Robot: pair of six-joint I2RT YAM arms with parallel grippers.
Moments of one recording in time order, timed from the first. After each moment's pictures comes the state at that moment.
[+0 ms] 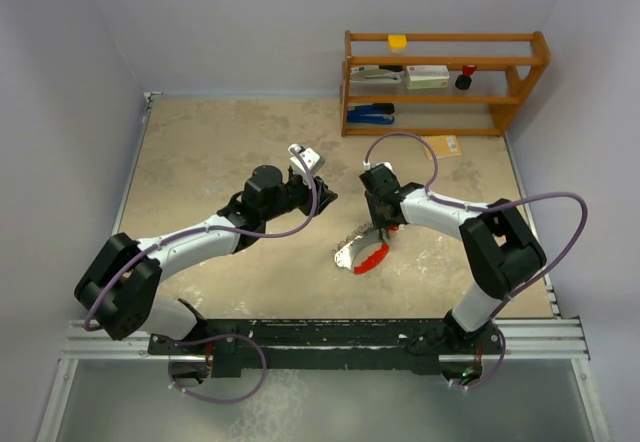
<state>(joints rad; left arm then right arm) -0.70 1.41 0.76 0.43 0.23 -0.13 0.56 1.67 0.94 -0.40 0.34 0.25</state>
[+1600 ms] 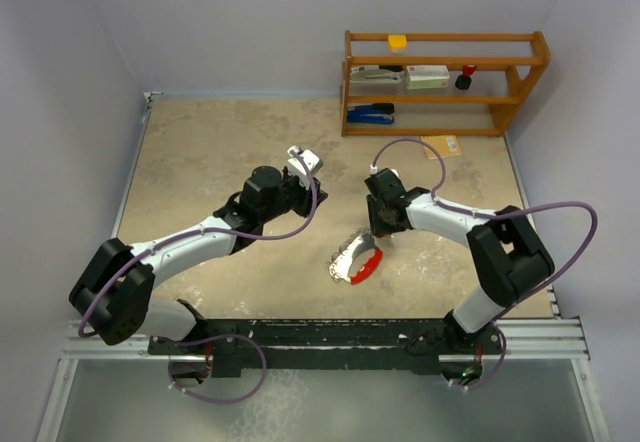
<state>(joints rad) -0.70 1.37 0.76 0.32 0.12 -0.04 0.56 1.61 0.88 -0.42 0.22 0.38</state>
